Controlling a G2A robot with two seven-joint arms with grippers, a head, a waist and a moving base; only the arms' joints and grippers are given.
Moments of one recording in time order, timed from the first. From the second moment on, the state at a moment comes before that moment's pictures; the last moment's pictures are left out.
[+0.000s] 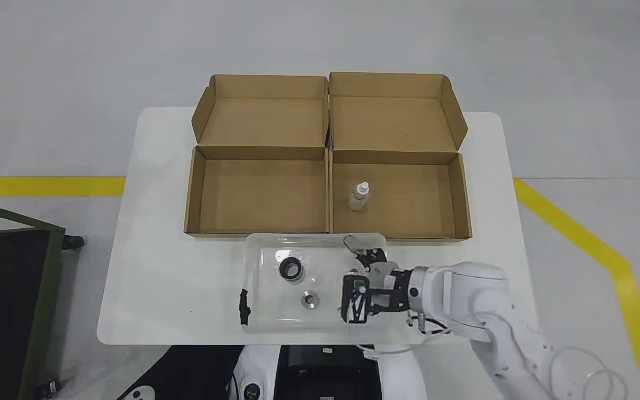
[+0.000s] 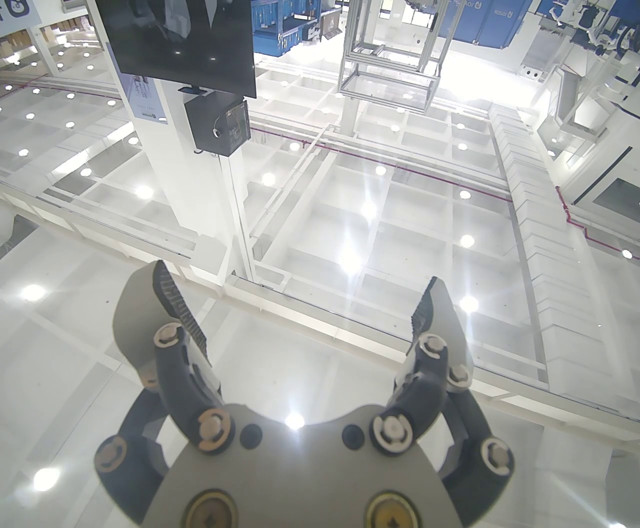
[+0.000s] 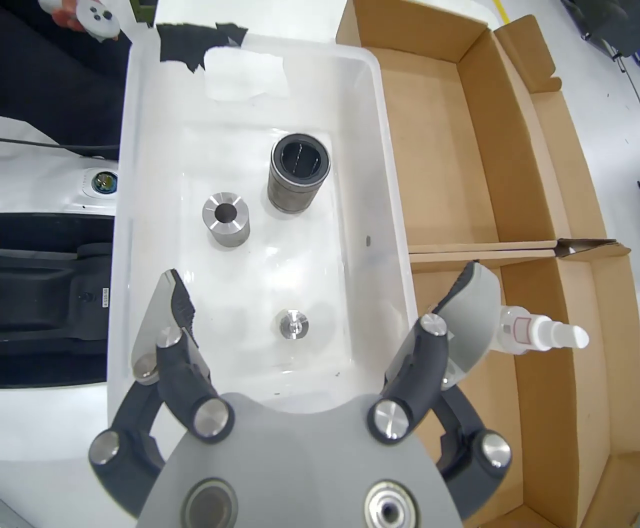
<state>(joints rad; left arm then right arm) -0.37 -0.34 -0.25 -1.16 3.07 0.41 0.06 -1.35 -1.12 1.16 -2.07 -1.46 -0.95 0.55</state>
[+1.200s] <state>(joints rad) -0.37 -0.34 -0.25 -1.16 3.07 0.41 0.06 -1.21 -1.12 0.97 -1.95 -1.59 -0.93 0.78</state>
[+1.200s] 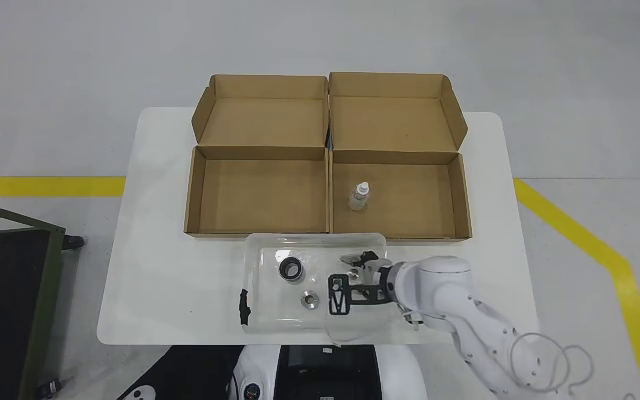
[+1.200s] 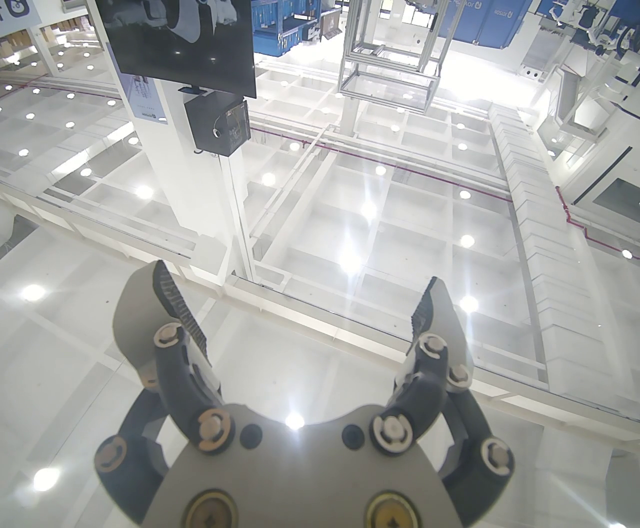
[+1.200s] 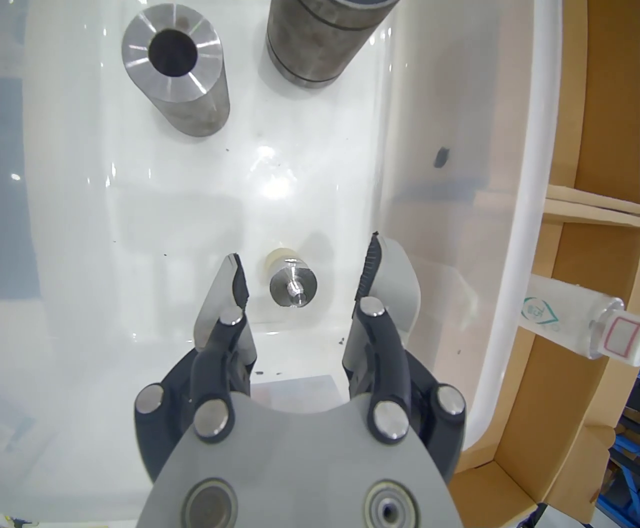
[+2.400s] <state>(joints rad) -0.37 -0.34 -0.25 -1.16 3.07 0.41 0.06 -1.21 -1.11 0.97 -2.10 -1.48 -0.91 0.77</state>
